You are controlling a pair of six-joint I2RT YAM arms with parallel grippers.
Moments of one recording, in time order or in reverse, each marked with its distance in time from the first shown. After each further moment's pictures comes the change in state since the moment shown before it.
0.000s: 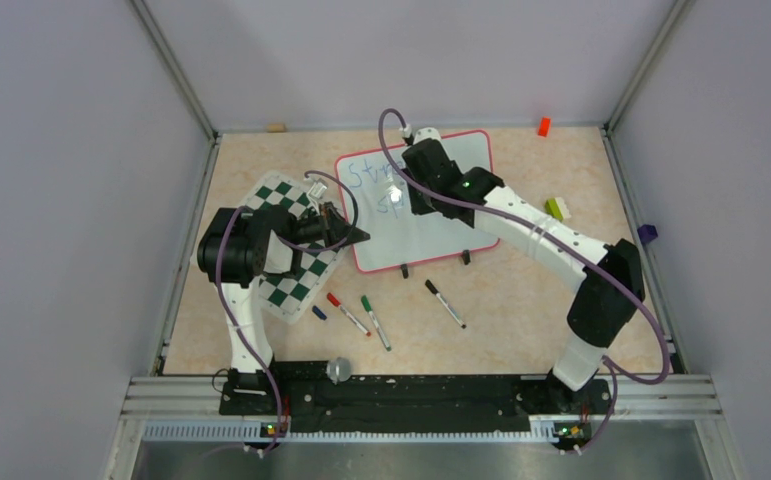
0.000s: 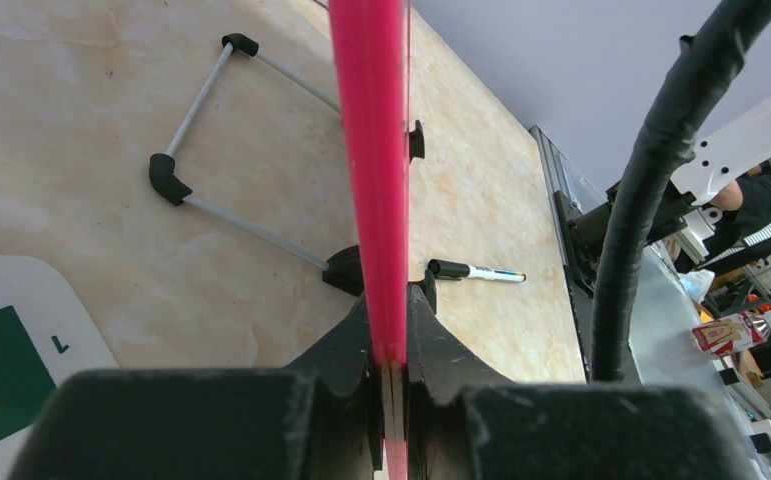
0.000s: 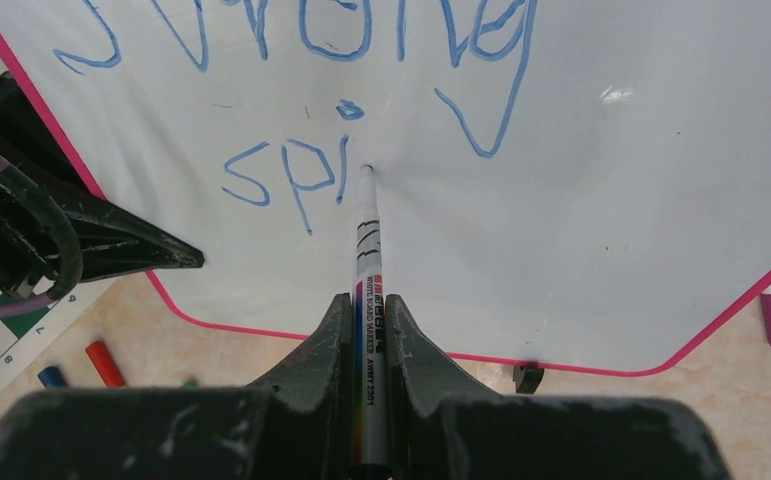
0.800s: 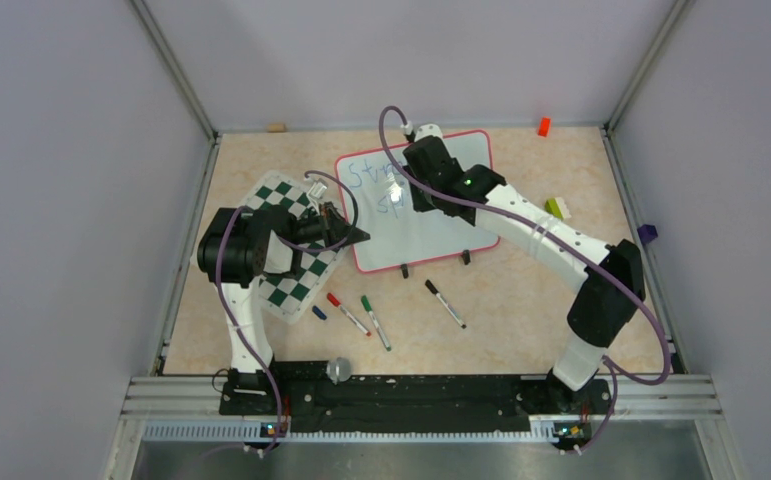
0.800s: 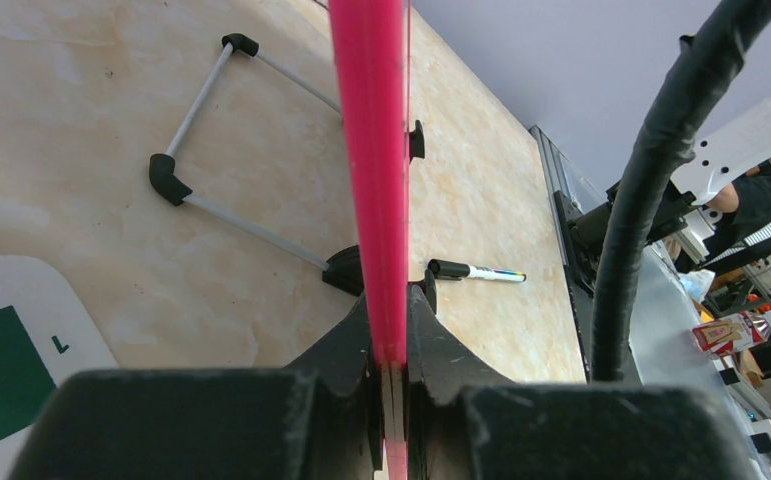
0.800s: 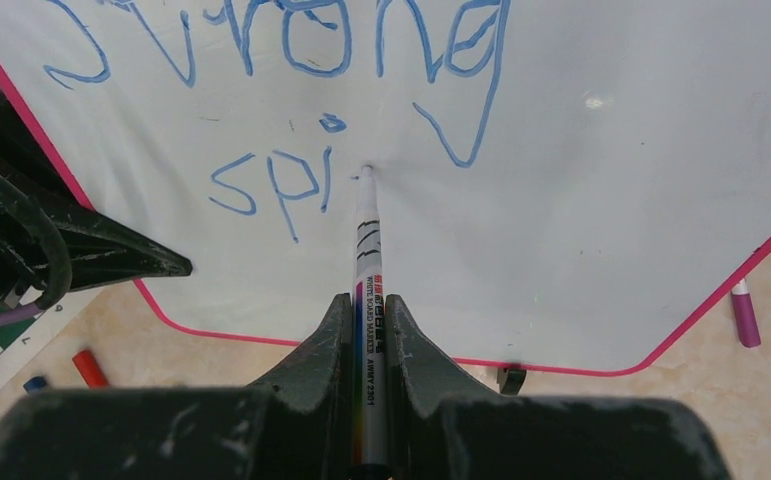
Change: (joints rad) left arm 0.000 0.000 0.000 0.000 0.000 0.000; right arm -0.008 0.000 0.019 -0.015 0.019 -0.017
